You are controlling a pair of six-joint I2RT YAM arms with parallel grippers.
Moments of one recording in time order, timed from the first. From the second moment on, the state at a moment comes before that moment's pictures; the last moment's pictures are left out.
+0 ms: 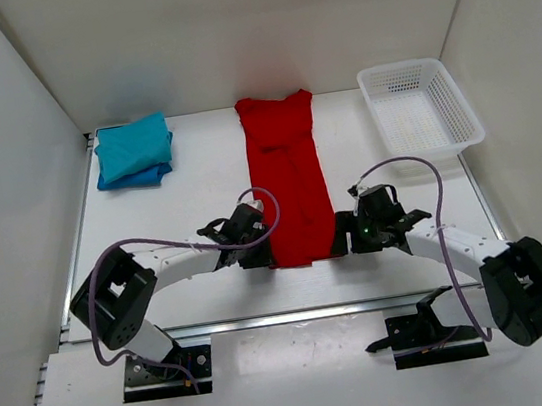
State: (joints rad) left arm -0.79 1.56 0.78 -0.23 0.03 -0.70; right arm 0.42 1.19 0.51 -0.25 -0.25 0.45
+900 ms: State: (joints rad) left arm -0.84 1.37 0.85 -0.48 0.04 -0.65; right arm 0.53 1.17 0.65 -0.49 -0.26 0.47
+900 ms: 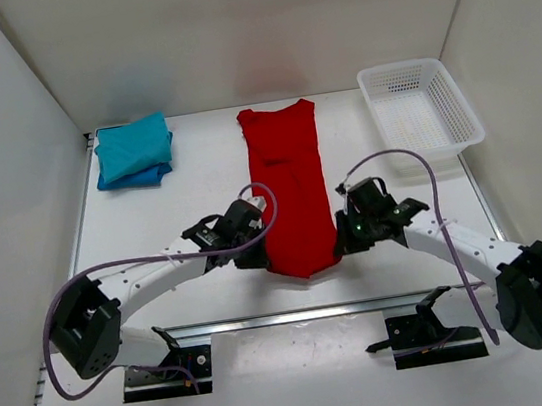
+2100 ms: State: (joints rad) left arm -0.45 2.12 1.66 -0.38 0.05 -0.56; right arm 0.19 2.05 1.64 -0.44 -0.33 0.24
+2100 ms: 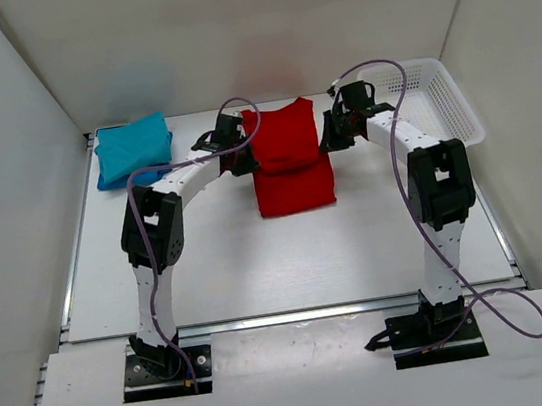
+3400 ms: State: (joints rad) left arm -0.34 1.49 1.01 -0.45 0.06 -0.52; right arm 0.35 2.27 1.85 -0.41 -0.45 0.22
